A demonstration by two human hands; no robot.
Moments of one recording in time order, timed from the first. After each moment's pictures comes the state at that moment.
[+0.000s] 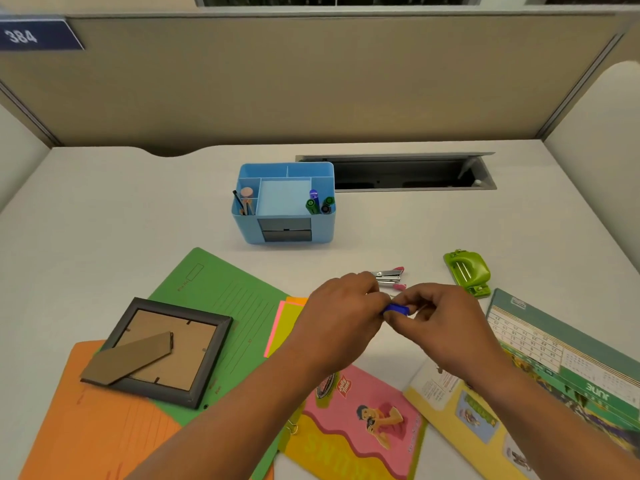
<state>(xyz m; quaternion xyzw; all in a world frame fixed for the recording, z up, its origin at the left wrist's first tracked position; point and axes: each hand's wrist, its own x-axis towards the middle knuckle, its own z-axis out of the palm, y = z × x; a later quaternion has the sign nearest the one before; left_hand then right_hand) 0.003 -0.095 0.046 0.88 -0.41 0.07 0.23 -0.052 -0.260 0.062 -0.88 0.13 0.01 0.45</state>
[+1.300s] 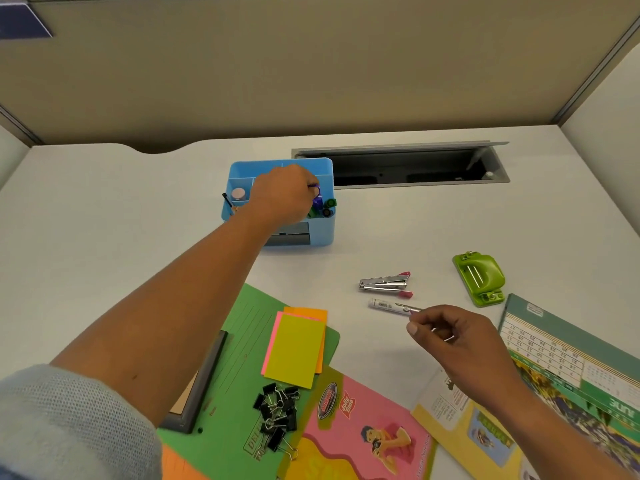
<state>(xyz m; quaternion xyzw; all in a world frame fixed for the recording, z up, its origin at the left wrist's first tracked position) 0.205 -0.084 0.065 0.98 -0.18 -0.07 0.09 -0.053 -0.282 0.027 -0.84 0.19 0.02 0.51</state>
